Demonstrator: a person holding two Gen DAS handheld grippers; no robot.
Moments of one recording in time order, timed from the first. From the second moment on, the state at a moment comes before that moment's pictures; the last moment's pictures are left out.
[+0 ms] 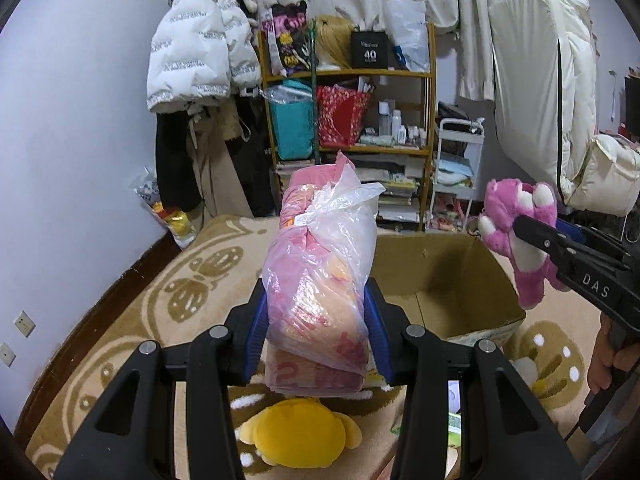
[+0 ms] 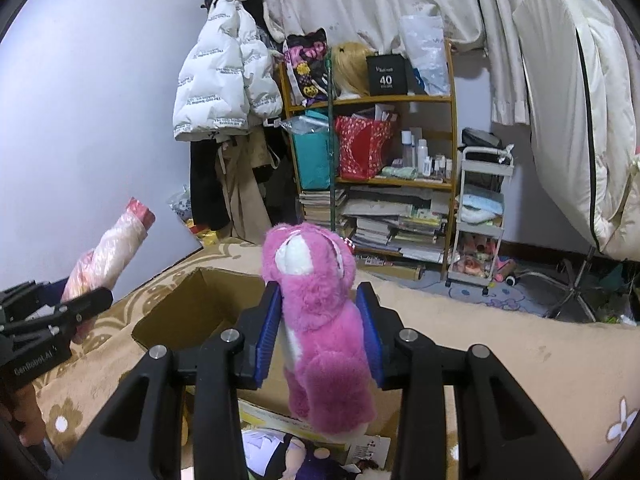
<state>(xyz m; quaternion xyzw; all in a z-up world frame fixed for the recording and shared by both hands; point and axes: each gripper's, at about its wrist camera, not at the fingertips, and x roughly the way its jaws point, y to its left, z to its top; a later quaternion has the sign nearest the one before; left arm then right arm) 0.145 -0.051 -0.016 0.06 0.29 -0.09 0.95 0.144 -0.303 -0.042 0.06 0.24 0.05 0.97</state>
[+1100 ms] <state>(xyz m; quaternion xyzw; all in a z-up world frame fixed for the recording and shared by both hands) 0.175 -0.054 -0.052 0.05 0.38 -0.09 0.92 0.172 -0.305 -0.073 0.11 0.30 0.08 0.94</state>
